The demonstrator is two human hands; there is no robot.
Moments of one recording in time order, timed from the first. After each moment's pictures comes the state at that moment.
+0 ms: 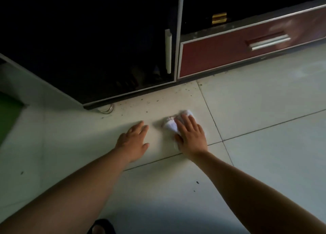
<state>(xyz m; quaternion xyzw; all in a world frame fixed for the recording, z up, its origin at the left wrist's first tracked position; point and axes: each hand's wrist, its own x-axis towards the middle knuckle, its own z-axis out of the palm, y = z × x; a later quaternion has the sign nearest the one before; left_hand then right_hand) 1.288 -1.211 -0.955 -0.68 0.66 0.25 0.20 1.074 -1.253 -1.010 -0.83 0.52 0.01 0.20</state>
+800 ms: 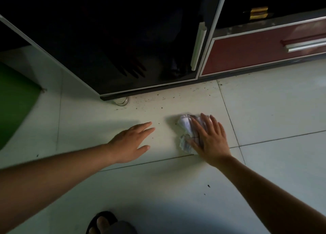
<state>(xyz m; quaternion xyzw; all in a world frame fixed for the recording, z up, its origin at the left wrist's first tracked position) 1.337 -1.184 -0.932 -0.62 0.71 0.30 0.14 1.057 -1.255 -1.005 -0.86 0.48 0.03 0.19</state>
